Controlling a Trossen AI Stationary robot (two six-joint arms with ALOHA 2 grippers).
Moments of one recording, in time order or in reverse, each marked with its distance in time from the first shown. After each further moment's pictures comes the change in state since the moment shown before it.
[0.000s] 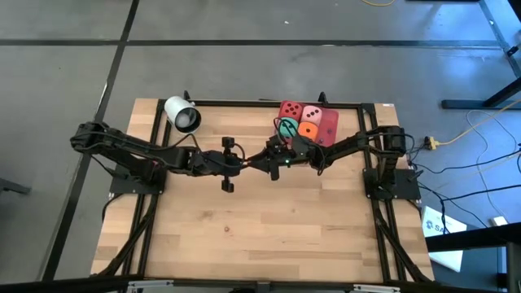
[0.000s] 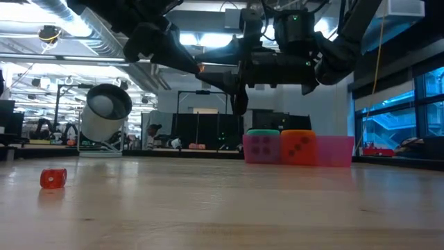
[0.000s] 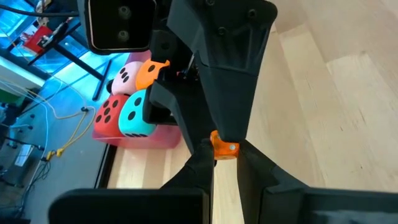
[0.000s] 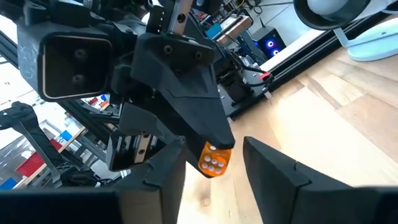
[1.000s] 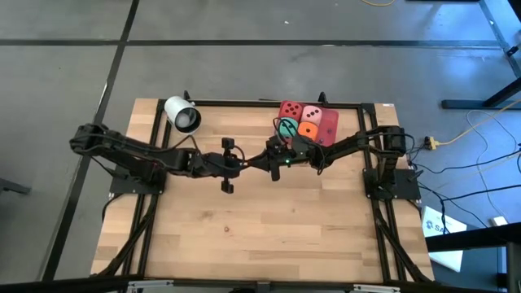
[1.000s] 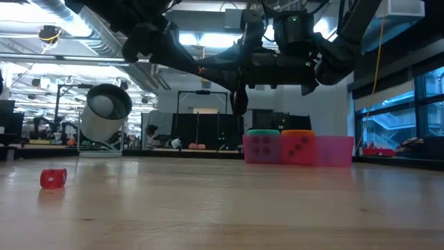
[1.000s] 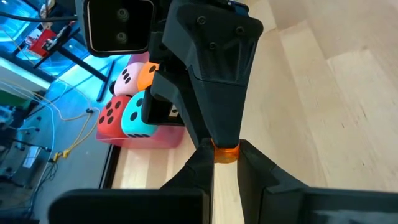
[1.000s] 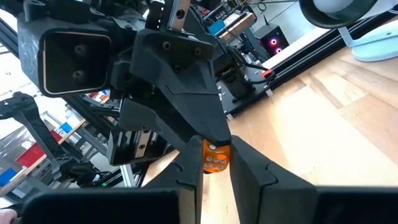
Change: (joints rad) left arm 0.000 -0.001 0.000 -0.002 -0.008 0.006; right arm 0.000 0.000 0.000 -0.008 -0.030 -0.033
